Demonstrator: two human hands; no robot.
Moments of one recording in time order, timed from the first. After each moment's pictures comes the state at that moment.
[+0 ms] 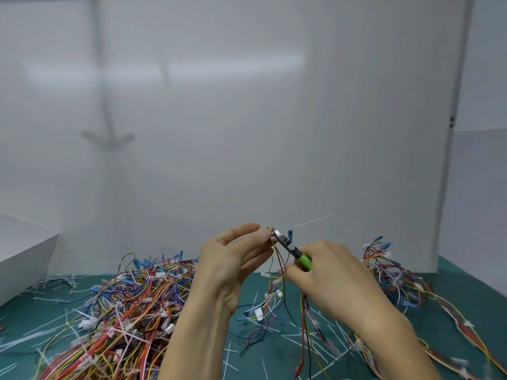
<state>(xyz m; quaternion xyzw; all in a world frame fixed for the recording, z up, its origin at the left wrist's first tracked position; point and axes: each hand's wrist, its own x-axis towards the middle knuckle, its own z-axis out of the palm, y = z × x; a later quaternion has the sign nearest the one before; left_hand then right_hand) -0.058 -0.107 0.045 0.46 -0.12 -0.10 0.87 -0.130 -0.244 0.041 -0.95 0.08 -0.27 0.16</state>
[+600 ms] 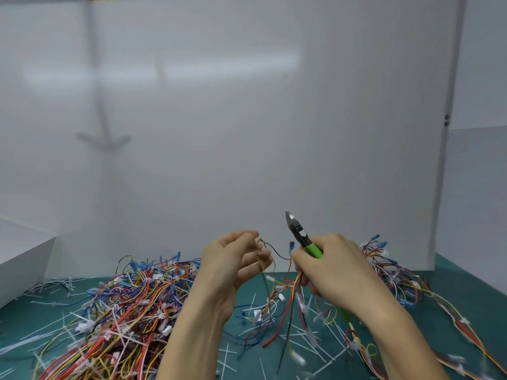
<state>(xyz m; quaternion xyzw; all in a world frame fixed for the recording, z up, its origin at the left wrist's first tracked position) -0.050 -0.109 0.036 0.53 -0.14 -0.11 0.83 -0.131 -0.255 0.047 -0.90 0.09 -0.27 0.33</state>
